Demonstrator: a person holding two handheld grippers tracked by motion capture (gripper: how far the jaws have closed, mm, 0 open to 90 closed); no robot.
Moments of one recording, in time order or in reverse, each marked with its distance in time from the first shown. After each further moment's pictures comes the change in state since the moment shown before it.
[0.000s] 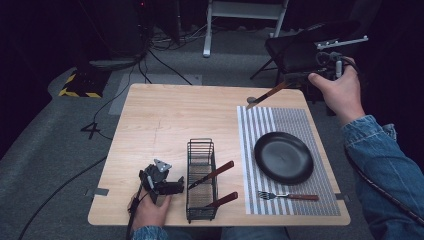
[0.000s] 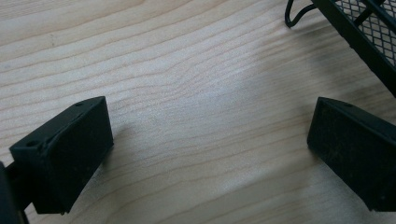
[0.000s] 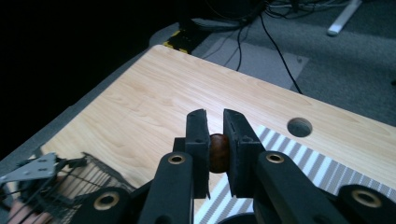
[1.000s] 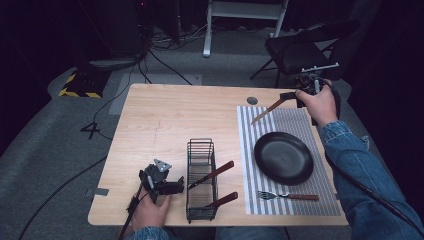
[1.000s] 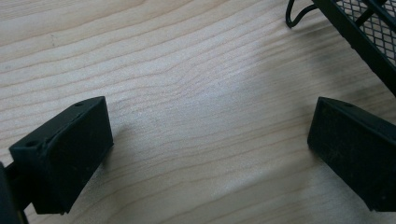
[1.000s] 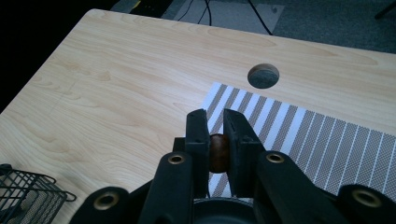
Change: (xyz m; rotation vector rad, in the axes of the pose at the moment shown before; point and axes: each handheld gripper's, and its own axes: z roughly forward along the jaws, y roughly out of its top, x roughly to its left) left arm 0.000 0.000 0.000 -0.001 0.001 -0.001; right arm -0.086 -0.059 0.083 0.116 -0.086 0.157
